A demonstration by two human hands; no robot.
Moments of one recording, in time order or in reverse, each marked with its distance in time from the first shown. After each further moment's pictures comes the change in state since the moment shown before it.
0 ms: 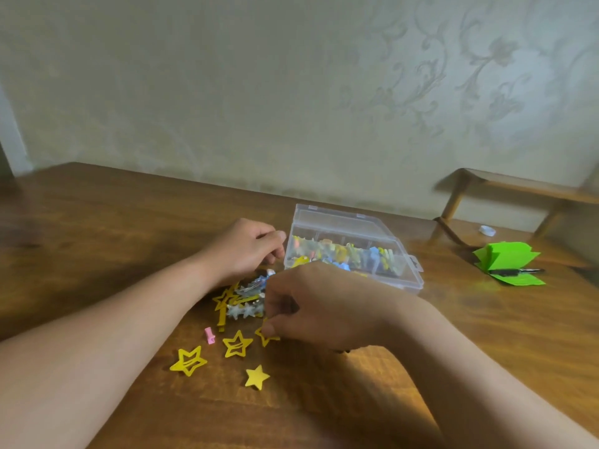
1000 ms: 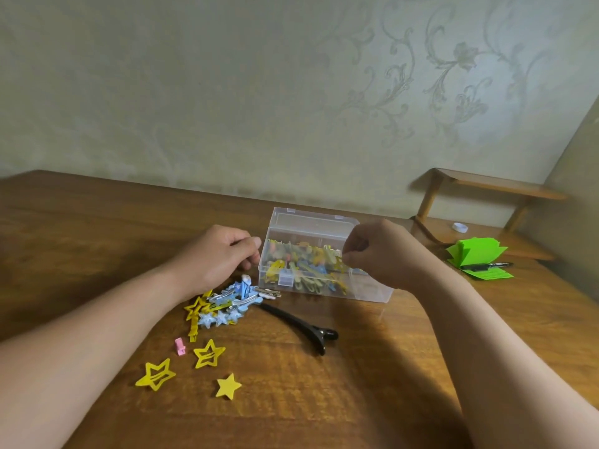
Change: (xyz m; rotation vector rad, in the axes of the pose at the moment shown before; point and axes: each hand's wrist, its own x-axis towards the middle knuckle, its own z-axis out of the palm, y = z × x) left_hand 0.000 -0.009 0.000 -0.044 -0.018 0.065; right_hand -0.022 0.116 -0.032 0.067 0.453 0.492
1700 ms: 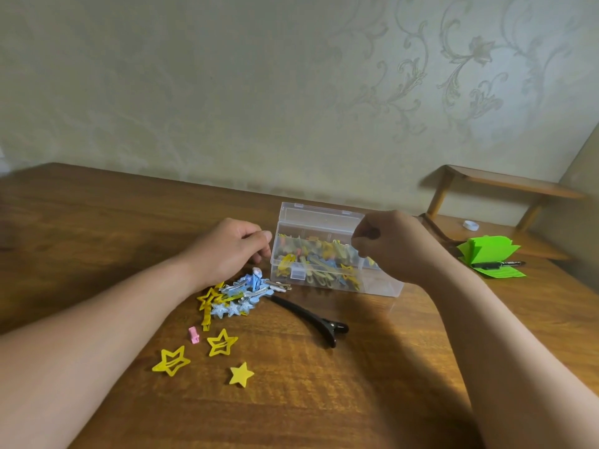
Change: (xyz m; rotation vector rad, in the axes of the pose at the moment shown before) left_hand -0.002 -0.001 -0.002 0.032 -0.016 -0.018; right_hand 0.001 -0.003 0.002 -0.011 0.059 -0.050
